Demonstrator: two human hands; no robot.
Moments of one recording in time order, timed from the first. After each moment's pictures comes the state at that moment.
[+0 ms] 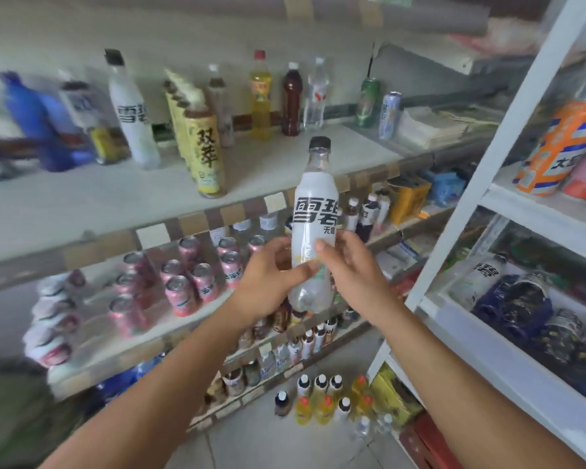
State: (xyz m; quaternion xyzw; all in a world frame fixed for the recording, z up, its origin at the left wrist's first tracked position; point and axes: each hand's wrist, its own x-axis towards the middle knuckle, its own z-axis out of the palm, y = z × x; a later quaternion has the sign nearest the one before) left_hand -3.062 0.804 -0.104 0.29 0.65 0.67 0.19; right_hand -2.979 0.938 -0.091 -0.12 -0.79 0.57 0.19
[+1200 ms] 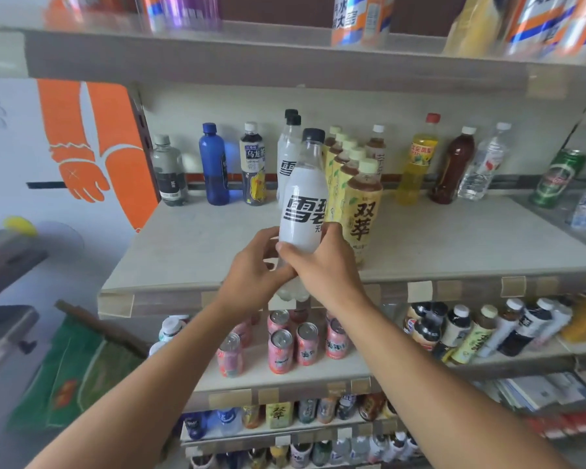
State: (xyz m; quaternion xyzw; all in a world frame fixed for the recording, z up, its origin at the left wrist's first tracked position) left_hand -3.236 0.652 -0.062 0.19 0.79 0.58 -0.10; right_hand -3.218 0.783 -0.030 -0.04 -0.85 0.50 0.17
